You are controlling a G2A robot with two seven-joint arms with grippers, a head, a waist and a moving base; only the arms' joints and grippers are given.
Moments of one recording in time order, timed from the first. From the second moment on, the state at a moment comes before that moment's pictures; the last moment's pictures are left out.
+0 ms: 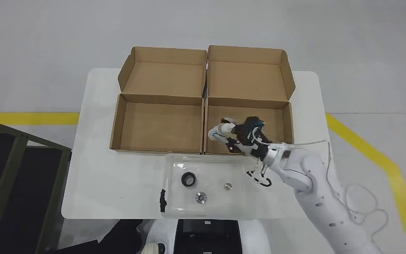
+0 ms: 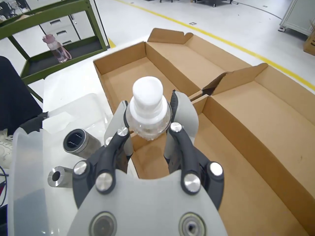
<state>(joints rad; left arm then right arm) -0.42 -0.34 -0.17 -1.17 3.07 0.50 0.07 -1.15 -1.11 1.13 -1.77 -1.07 -0.56 0.25</state>
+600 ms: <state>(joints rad) -0.42 -0.34 -0.17 -1.17 3.07 0.50 0.07 -1.05 -1.14 1.03 -1.59 -1.11 -0.49 0.30</state>
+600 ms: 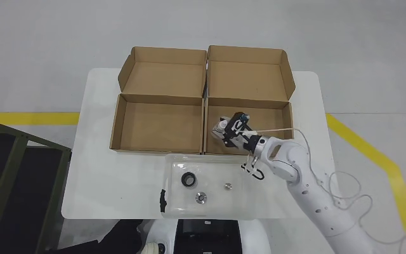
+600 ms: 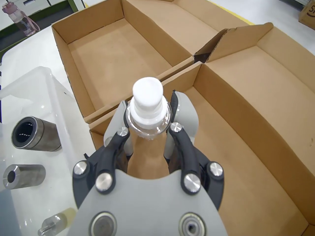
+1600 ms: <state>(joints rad) -0.42 -0.34 -0.17 -1.17 3.07 0.50 0.07 -1.02 -1.16 1.01 -1.57 -1.17 -0.44 0.34</state>
